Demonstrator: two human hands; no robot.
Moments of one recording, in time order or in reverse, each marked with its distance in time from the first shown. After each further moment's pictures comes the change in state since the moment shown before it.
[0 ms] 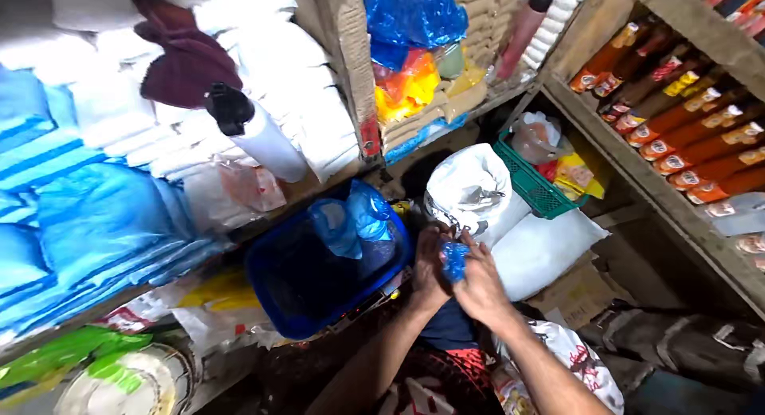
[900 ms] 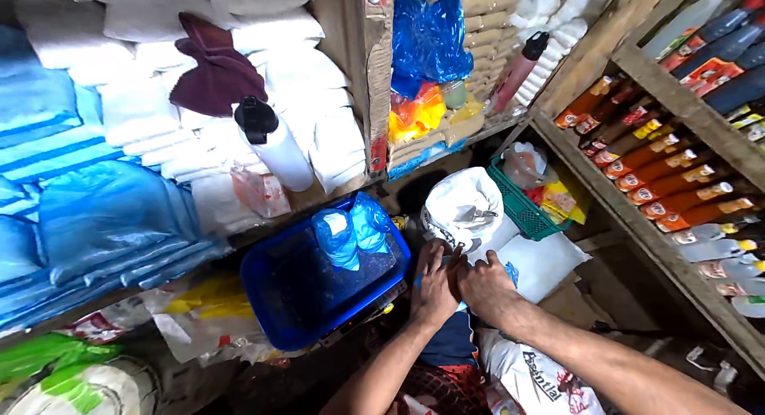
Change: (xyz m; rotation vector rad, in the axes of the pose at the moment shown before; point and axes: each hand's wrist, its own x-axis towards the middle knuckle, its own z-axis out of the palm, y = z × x) left_hand -0.002 0.020 0.004 0.381 -0.210 0.083; right_hand 0.016 -0.033 -0.028 -0.985 -0.673 -0.079
